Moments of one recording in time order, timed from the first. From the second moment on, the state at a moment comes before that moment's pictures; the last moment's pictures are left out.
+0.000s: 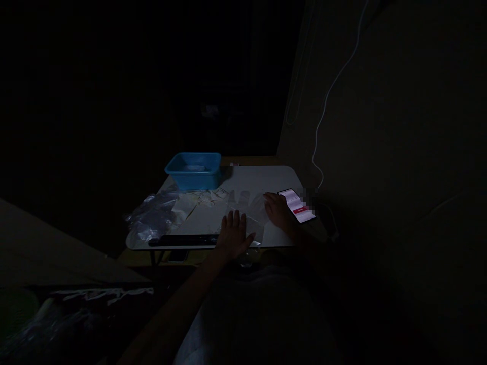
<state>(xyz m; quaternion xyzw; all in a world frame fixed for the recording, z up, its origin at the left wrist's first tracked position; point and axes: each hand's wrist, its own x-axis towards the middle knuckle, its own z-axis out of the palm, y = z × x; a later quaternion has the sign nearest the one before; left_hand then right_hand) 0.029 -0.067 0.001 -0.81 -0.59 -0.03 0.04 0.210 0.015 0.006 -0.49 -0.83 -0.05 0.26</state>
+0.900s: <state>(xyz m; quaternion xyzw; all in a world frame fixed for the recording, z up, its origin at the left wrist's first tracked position) 0.085 -0.039 0.004 -0.68 -0.73 -0.06 0.00 0.216 -0.005 0.001 -0.51 -0.84 -0.01 0.20</state>
